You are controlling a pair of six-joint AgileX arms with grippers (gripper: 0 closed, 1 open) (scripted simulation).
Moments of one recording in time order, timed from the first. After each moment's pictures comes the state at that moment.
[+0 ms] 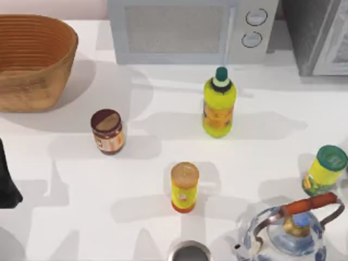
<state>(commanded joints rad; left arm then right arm) 0.00 0.00 0.00 0.00 0.00 0.00 0.00 0.00 0.00 0.00 0.00 0.00</state>
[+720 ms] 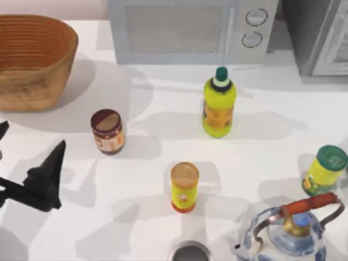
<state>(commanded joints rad) -0.10 0.49 0.08 0.30 0.32 -0.02 0.00 0.00 0.00 0.00 0.00 0.00</state>
